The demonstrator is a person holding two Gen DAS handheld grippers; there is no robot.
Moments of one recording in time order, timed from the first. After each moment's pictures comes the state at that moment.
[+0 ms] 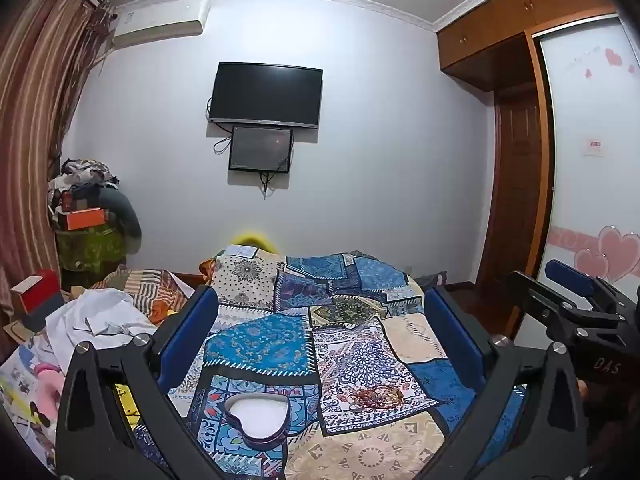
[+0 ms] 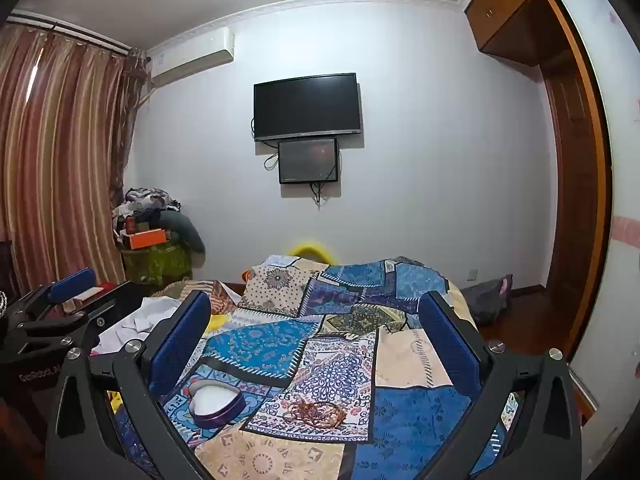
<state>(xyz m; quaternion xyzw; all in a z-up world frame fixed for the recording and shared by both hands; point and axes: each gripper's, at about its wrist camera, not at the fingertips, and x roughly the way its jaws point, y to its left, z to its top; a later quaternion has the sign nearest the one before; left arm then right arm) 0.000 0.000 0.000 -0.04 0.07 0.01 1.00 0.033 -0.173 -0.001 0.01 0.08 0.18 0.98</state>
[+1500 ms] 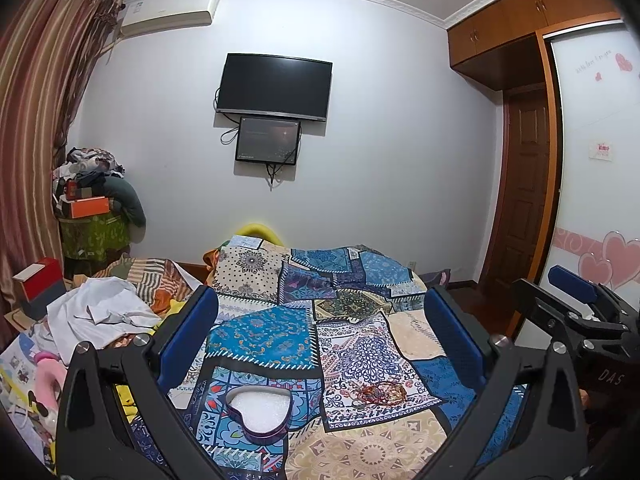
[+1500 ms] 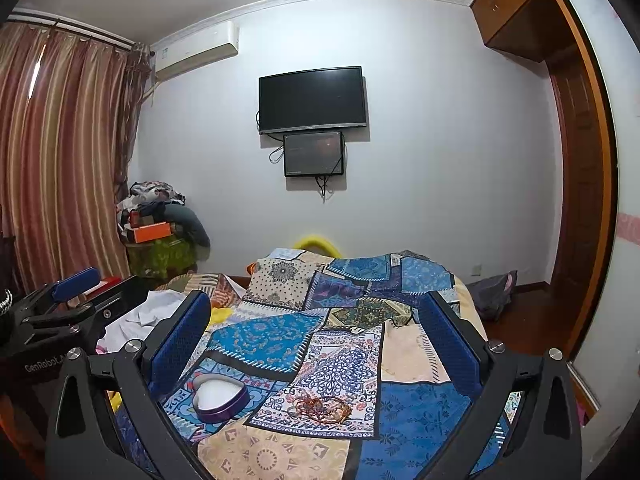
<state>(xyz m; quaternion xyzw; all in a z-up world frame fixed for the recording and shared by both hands) 0.006 0.010 -0.002 -0.06 0.09 0.01 0.99 0.030 -0.163 -0.002 0.01 0.10 0.19 0.98</state>
